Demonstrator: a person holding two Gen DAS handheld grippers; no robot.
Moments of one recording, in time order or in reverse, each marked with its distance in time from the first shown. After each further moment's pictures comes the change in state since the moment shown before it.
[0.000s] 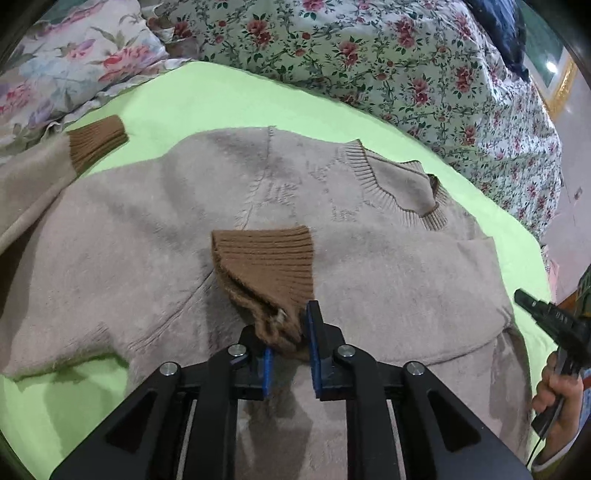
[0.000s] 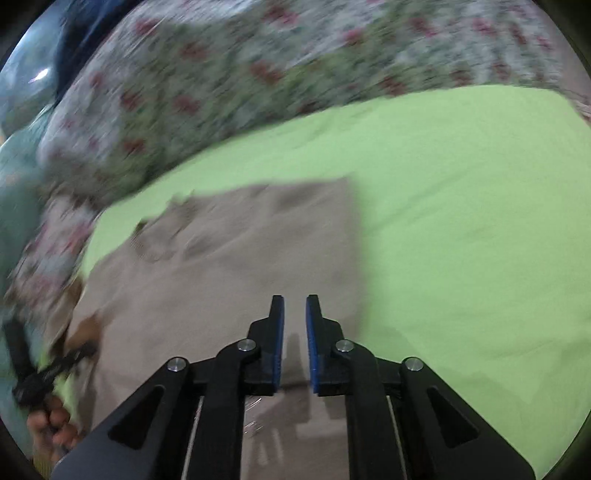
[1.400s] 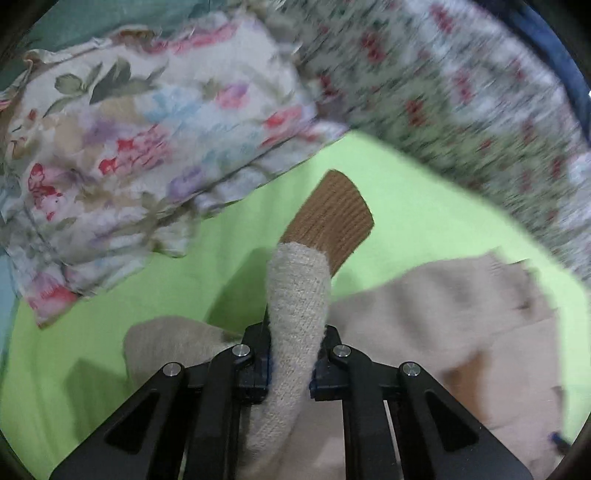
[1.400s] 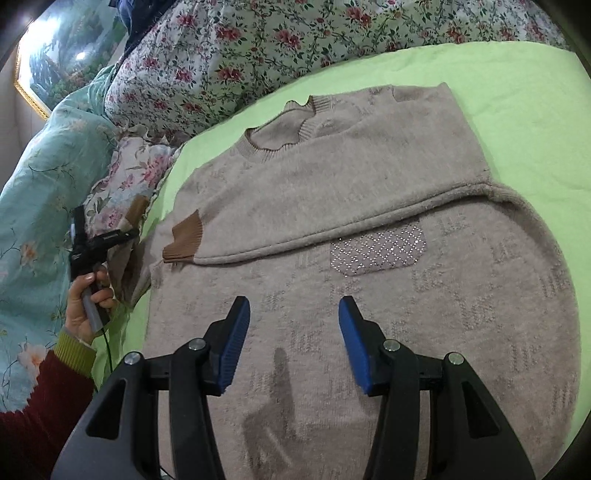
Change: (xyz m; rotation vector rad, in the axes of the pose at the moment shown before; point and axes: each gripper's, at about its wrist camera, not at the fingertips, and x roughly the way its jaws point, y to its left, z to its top) left arm -0.061 0.143 0.074 -0.089 -0.136 0.171; right arm -0.048 0.080 -0.100 0.007 0.093 0.196
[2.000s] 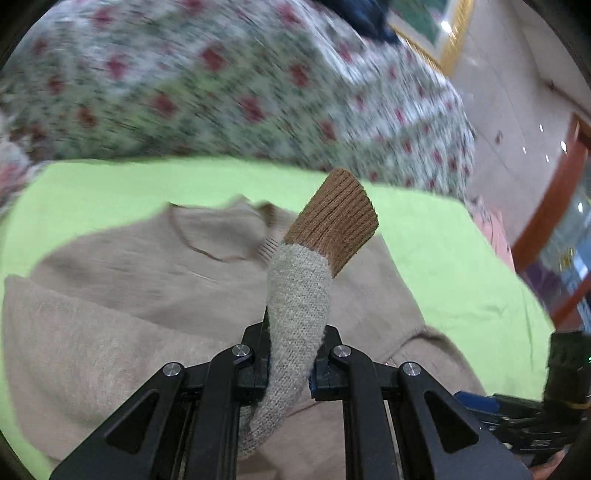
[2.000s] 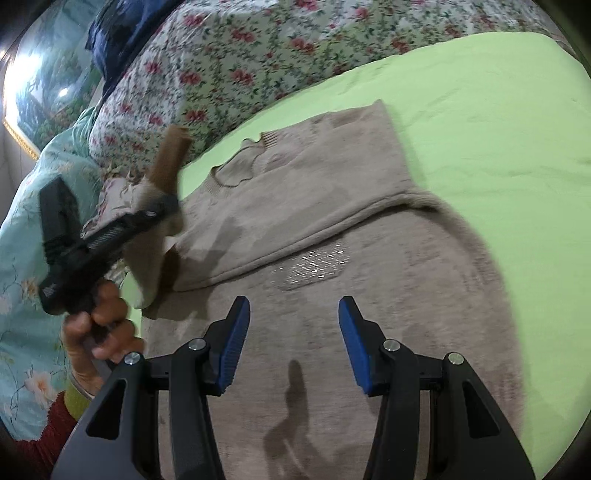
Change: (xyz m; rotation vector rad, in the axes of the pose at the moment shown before) left arm 0.002 -0.301 -0.105 0.380 0.026 -0.427; right arm -0.040 -0.050 -0.004 0.107 -0.095 -0.041
